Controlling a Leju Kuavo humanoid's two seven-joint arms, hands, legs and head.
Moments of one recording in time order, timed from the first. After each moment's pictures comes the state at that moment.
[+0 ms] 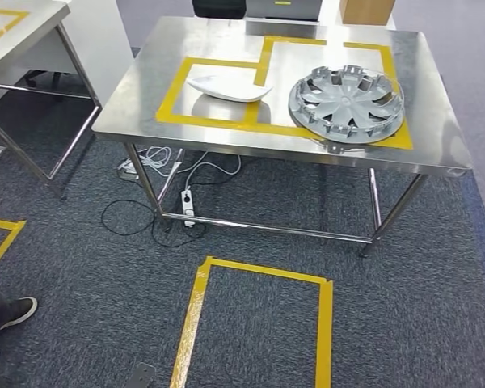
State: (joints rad) left arm -0.13 -0.06 -1.36 -0.14 1.10 0.33 -0.27; right arm -0.02 0.20 -0.88 -0.23 1.20 -0.12 0.06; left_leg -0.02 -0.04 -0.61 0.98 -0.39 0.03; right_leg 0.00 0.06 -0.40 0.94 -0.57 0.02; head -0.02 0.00
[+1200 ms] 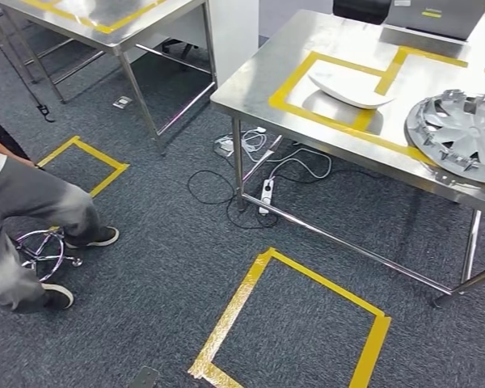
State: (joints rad) left arm -0.13 -0.06 -1.39 -0.14 1.09 0.33 -0.25; right arm -0.03 0.19 -0.87 -0.21 1.19 -0.05 0.06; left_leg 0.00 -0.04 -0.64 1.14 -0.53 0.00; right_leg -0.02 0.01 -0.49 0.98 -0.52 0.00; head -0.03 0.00
